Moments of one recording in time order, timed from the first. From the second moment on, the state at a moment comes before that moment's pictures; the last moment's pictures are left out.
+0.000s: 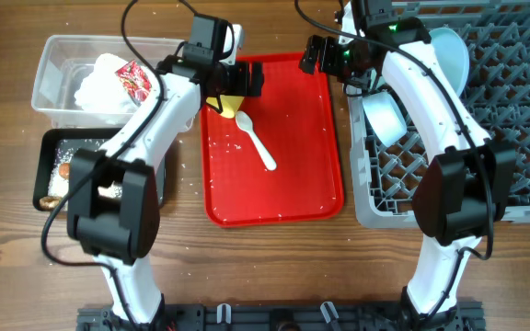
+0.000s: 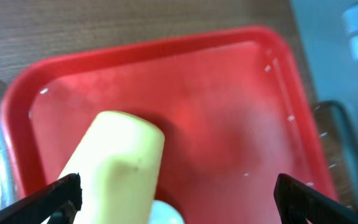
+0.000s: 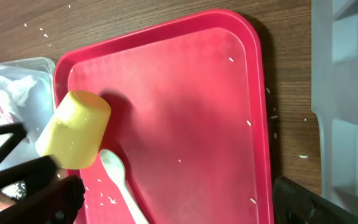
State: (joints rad) left arm -0.30 1.99 1.57 -0.54 0.18 -0.23; right arm 0.23 2.08 1.86 -0.89 -0.30 0.39
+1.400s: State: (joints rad) left arm -0.22 2.04 1.53 -0.31 0.04 -0.27; right arm 0.23 2.08 1.86 -0.93 -0.29 0.36
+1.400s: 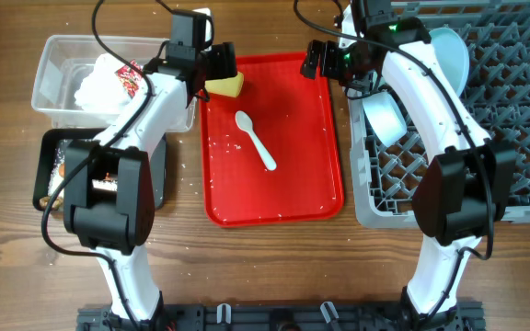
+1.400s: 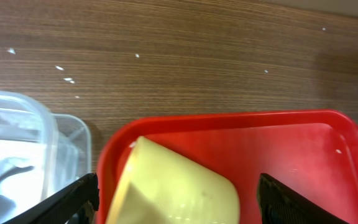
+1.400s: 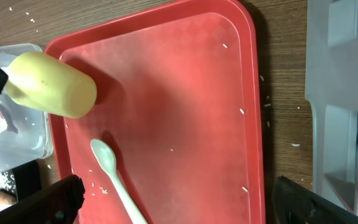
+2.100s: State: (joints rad) left arm -0.26 2.11 1.54 -0.36 0.00 -0.22; right arm 0.23 2.08 1.86 -0.94 -0.29 0.36
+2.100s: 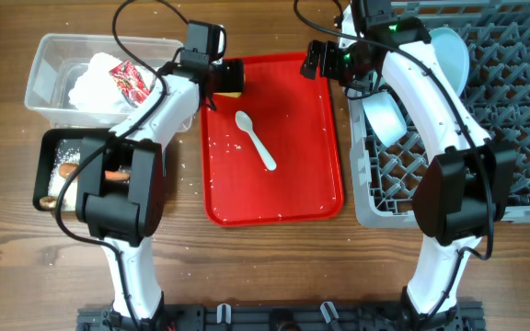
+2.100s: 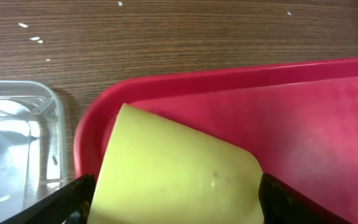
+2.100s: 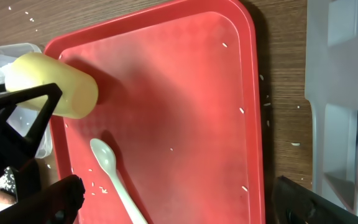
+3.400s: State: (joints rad) left arm -0.29 2.22 1.57 -0.15 0.18 -0.27; right arm 0.23 2.08 1.86 -0.95 -0.28 0.33
